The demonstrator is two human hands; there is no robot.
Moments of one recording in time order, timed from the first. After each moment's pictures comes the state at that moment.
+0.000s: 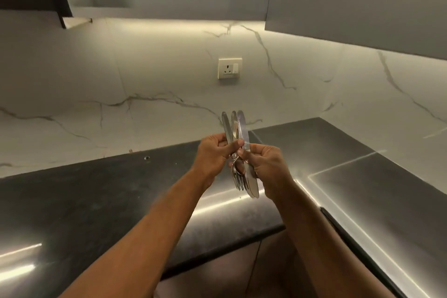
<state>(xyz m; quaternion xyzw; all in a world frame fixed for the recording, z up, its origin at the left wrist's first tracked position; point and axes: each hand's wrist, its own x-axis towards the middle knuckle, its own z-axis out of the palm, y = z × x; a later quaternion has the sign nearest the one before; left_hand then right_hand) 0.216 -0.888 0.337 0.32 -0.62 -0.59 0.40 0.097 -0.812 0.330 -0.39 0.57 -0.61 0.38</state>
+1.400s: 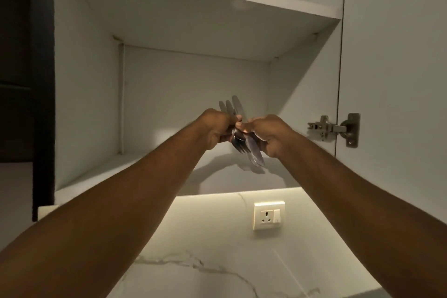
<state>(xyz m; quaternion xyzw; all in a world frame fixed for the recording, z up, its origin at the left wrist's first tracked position) 0.157 -1.220 0.669 0.33 -0.65 -0.49 0.48 0.040 -1.179 0.660 -0.49 0.53 -0.63 0.30</state>
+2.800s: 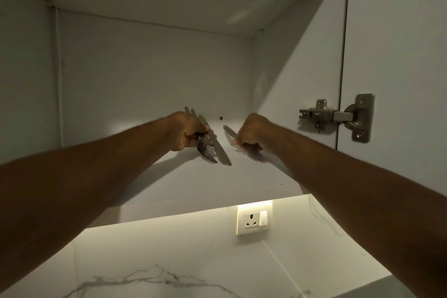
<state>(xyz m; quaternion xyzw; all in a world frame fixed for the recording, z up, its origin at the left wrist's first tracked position) 0.118 -1.308 0.648 0.41 -0.61 -0.53 0.42 -0.042 -1.279 0.646 -0.51 0.76 -0.36 0.17</state>
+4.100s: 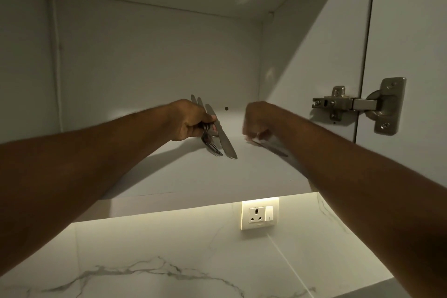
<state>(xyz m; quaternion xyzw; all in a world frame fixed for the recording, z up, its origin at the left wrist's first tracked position) 0.117 -1.322 0.646 0.40 -0.64 -0.51 0.42 -0.052 -1.298 0.661 -0.60 0.79 -0.14 0.02</state>
